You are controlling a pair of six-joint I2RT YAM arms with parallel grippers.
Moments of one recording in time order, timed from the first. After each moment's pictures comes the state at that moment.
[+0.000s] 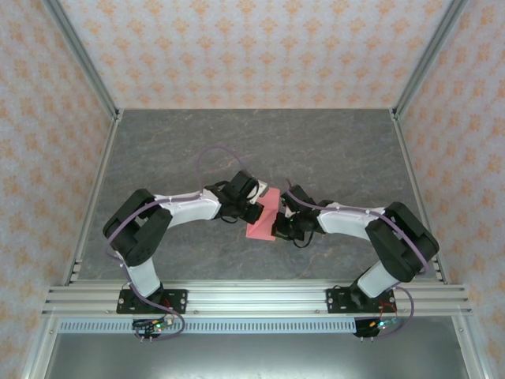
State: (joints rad) left arm -0.69 1.77 0.99 -0.26 0.17 -0.25; right arm 0.68 1.56 0.69 -0.26 -0.37 0.87
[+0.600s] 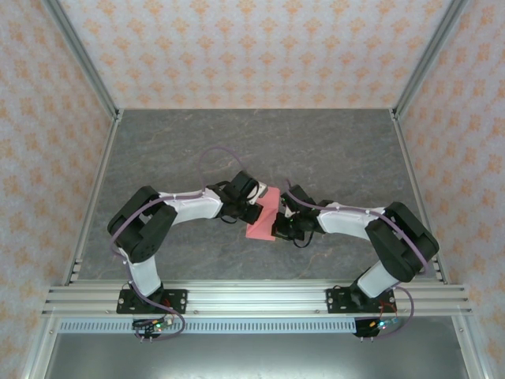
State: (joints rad) left arm -0.68 1.80 1.00 -0.26 0.16 -0.24; right arm 0.68 1.56 0.69 -0.27 -0.37 0.85
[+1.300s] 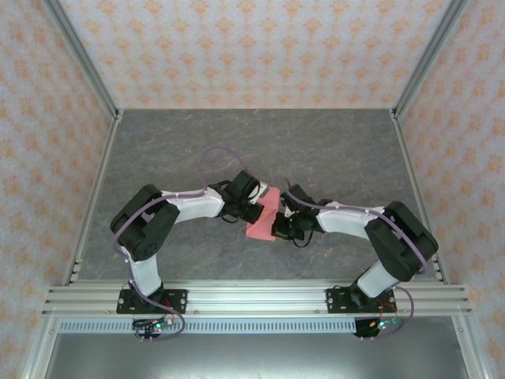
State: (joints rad) left arm -0.68 1.82 1.02 -0.26 0.16 -0.23; right arm 0.68 1.56 0.70 -0.28 -0.36 0.85
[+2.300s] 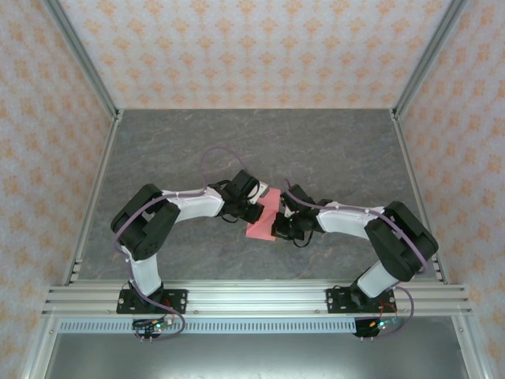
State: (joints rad) left arm -0.67 1.83 1.02 -0.25 0.21 -0.22; right arm 0.68 1.56 0.70 -0.28 -0.36 0.85
